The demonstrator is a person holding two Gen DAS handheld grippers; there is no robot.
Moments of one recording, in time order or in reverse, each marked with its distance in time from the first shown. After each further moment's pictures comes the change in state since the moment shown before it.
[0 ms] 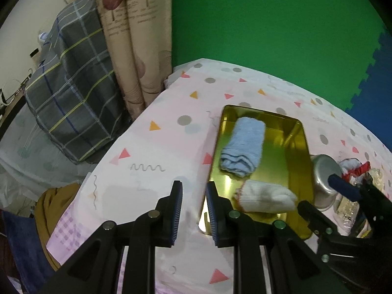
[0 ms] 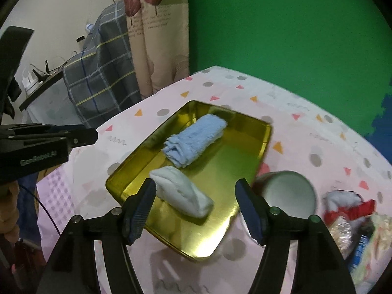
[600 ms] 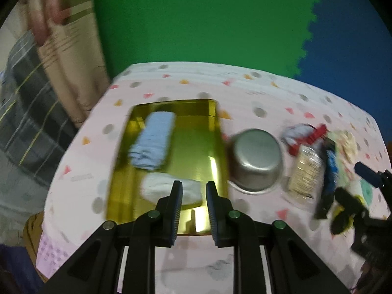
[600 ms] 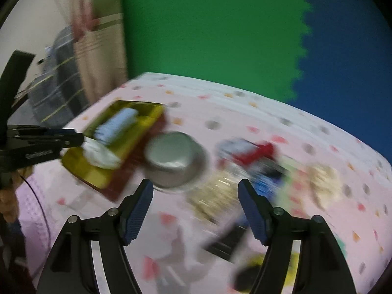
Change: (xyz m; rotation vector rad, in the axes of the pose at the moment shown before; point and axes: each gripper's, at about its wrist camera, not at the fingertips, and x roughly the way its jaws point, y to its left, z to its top) left arm -0.010 -0.129 -0.022 0.225 0.013 -0.157; right arm -0.107 -0.126 -0.090 0.196 -0.019 -0.266
